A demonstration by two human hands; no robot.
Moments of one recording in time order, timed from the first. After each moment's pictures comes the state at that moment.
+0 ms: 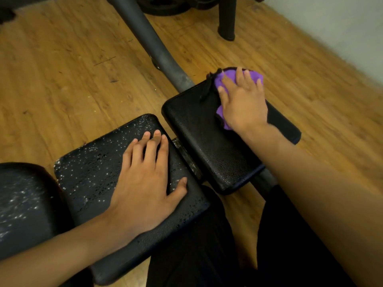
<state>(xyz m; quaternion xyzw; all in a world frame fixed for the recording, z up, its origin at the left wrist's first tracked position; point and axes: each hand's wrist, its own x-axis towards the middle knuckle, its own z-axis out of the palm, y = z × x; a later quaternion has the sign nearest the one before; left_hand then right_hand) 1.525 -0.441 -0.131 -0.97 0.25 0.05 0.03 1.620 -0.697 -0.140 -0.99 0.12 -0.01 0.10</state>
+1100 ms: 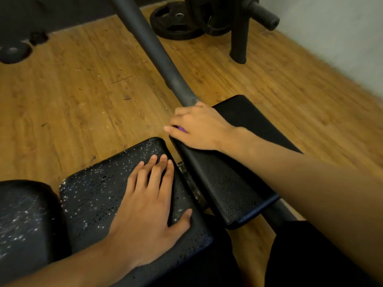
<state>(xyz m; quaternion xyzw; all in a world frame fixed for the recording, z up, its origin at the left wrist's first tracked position) 1.525 -0.441 -0.130 -0.96 0.27 0.04 0.02 1.677 -0.632 -0.135 -0.95 -0.31 -0.05 0.05</state>
